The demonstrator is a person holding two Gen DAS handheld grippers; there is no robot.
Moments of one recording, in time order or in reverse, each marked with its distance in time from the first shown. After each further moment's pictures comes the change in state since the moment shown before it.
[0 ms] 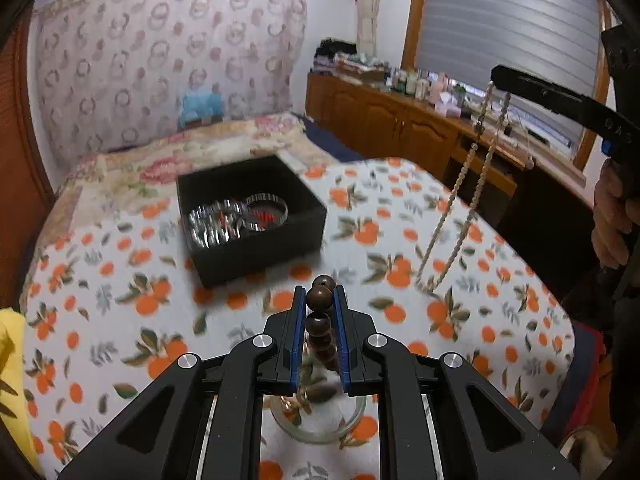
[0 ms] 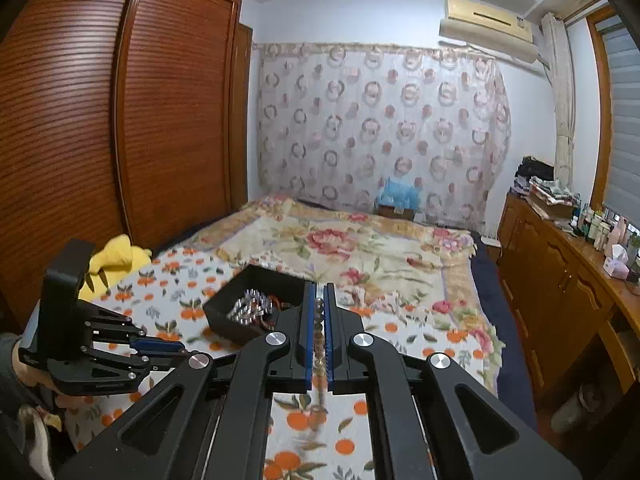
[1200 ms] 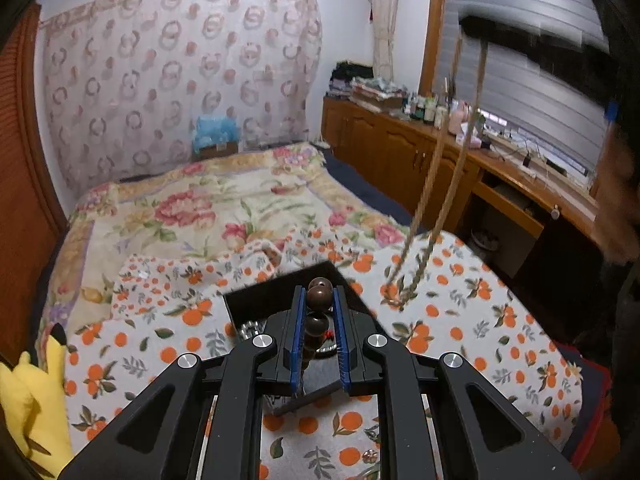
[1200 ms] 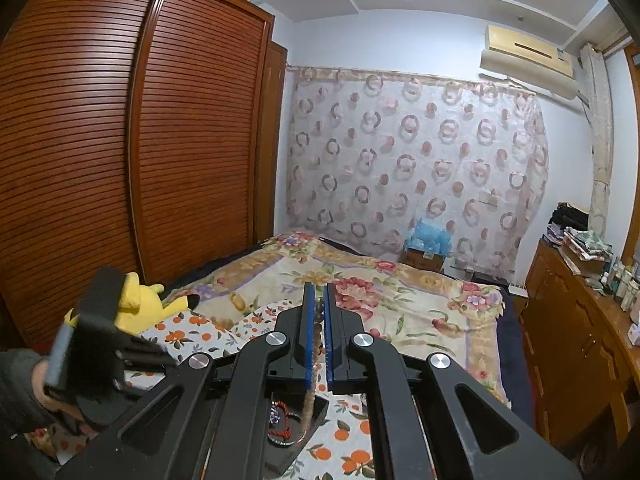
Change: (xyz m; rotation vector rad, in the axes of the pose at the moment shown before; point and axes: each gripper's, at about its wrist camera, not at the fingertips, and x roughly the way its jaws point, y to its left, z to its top) left arm 0.023 0.055 0.102 -0.008 -0.040 0.038; right arm 0.080 0.004 0.138 -0.093 -0.071 0.108
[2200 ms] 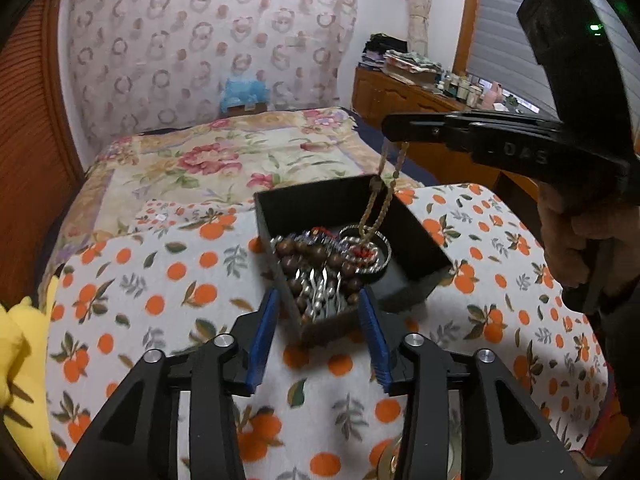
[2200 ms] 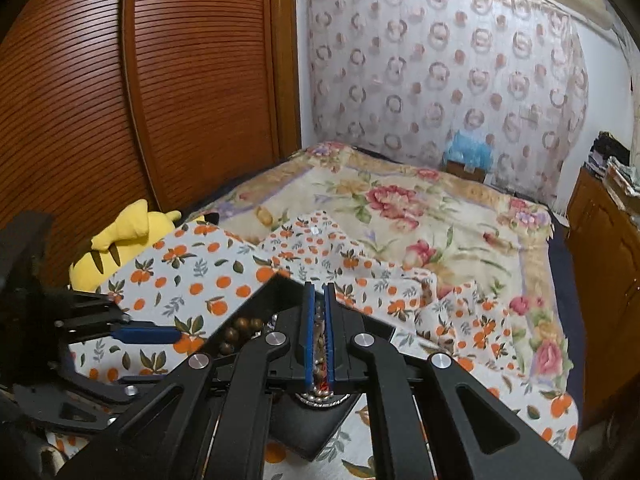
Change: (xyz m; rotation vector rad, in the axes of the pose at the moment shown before) left arm 0.016 0.020 -0.068 -0.085 0.086 0.090; right arm 0.124 0.035 -0.110 0.072 0.298 0.122
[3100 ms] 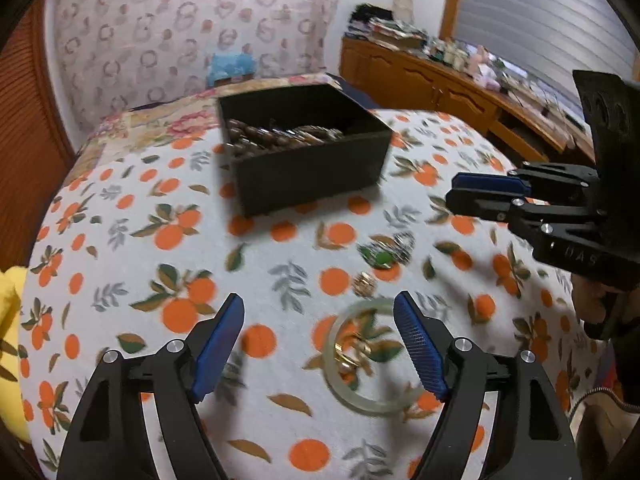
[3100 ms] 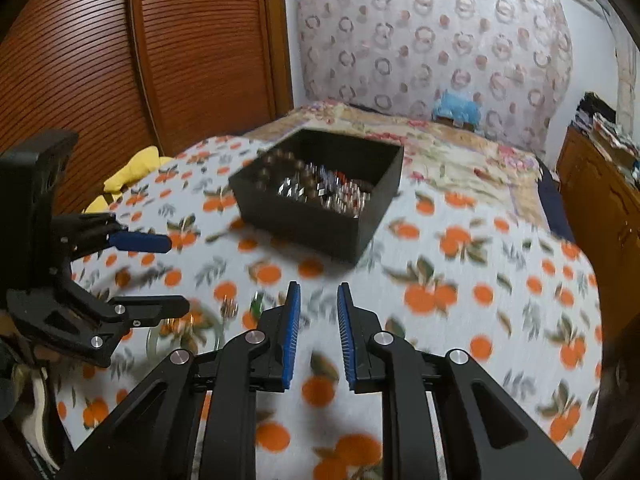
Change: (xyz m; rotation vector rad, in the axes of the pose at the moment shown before) left arm -0.010 -0.047 -0.081 0.054 0.103 -0.019; right arm -0.058 0.034 -0.150 0.065 0.103 -0.022
